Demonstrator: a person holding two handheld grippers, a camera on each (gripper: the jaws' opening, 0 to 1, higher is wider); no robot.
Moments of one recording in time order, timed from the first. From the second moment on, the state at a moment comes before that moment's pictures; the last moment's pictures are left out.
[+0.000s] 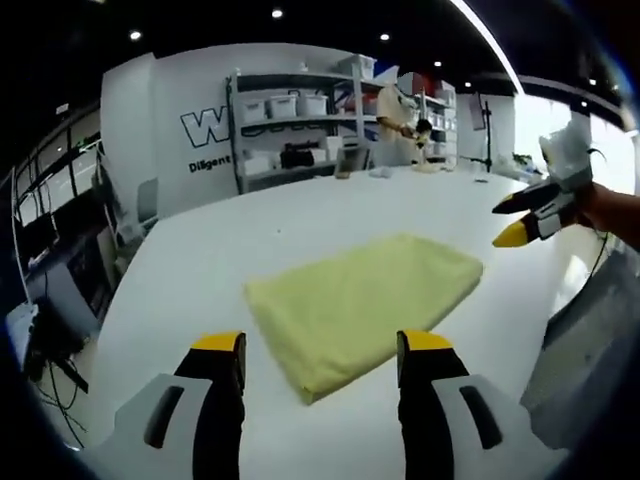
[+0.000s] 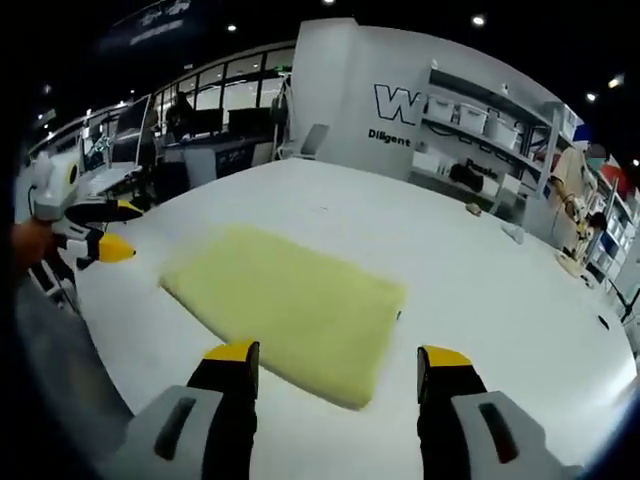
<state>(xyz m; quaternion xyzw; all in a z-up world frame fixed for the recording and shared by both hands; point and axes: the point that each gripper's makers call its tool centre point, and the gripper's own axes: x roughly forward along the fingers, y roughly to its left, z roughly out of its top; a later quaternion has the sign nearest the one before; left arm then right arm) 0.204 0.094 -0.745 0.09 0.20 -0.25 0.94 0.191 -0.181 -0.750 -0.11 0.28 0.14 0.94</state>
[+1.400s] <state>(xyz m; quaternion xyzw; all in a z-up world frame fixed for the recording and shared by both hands) 0.185 0.065 -0.755 0.07 0.18 -0.24 0.95 0.164 -0.142 -0.770 -0.09 0.26 0.17 0.95</state>
